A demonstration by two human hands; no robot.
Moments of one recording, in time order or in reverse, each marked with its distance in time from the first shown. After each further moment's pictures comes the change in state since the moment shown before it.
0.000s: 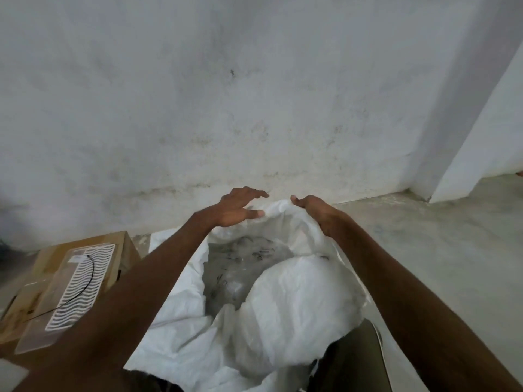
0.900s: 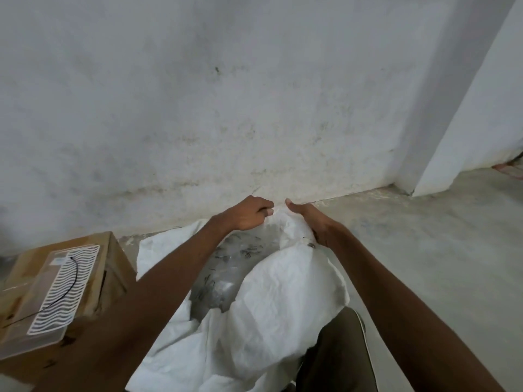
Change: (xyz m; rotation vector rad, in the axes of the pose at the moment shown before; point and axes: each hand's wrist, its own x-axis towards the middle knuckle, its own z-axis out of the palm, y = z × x) left_hand 0.015 0.061 0.036 -0.084 -0.016 0.093; right_hand -0.006 0.045 -0.016 0.156 -0.161 -0.045
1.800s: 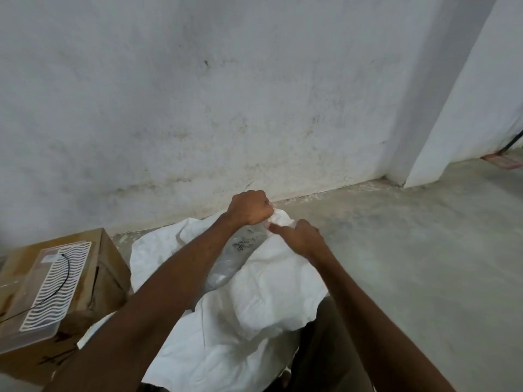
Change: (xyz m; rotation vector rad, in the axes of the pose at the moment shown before) left_hand 0.013 0.030 0.028 0.288 0.155 -0.197; right_hand -0.063 0.027 0.039 -0.425 0.422 0.048
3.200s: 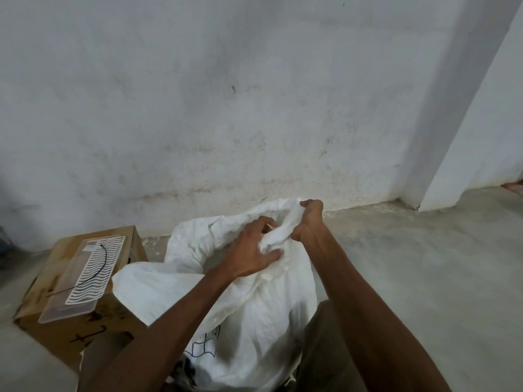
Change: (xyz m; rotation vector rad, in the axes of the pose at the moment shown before) left_hand -0.148 -0.007 0.014 -0.525 0.322 0.189; right_hand -0.038 -0.075 0.000 1.380 -0.118 0.225
